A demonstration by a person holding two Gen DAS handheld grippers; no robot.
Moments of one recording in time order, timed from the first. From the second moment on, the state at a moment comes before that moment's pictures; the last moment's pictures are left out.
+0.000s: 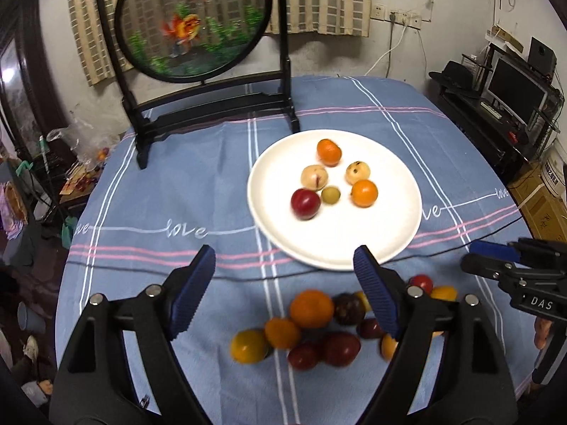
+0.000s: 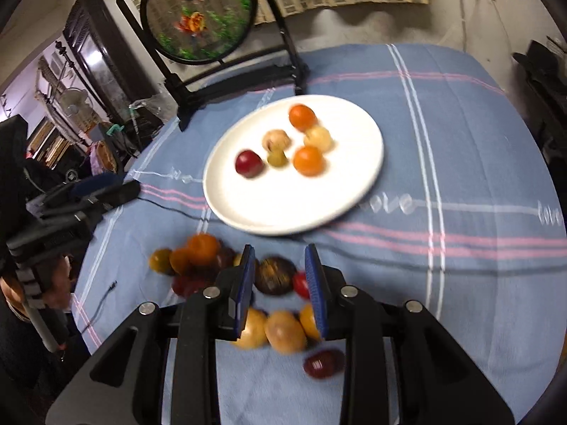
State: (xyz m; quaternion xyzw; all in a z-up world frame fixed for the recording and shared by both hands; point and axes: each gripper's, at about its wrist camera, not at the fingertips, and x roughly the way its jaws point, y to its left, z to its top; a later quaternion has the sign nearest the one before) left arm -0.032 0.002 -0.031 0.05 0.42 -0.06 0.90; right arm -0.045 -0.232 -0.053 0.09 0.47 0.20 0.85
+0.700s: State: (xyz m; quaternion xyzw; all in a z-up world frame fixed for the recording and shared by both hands) left arm -0.094 0.026 -0.092 0.02 0.51 -0.07 0.85; right arm -0.128 -0.244 -0.126 -0.02 0.52 0.17 0.84
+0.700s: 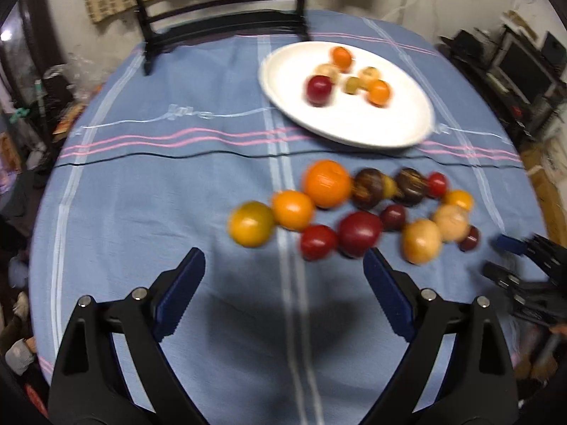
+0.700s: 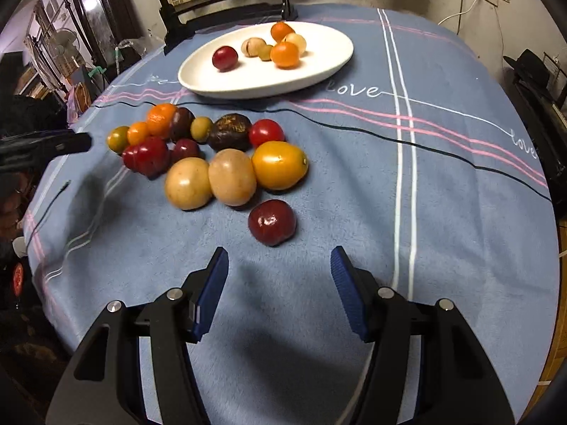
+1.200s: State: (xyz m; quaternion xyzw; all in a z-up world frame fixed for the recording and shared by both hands) left arm -0.110 -0.062 -0.111 0.07 0.52 -0.19 0.83; right arm -0.105 -0.236 -0.127 -0.03 0.52 0.20 0.83
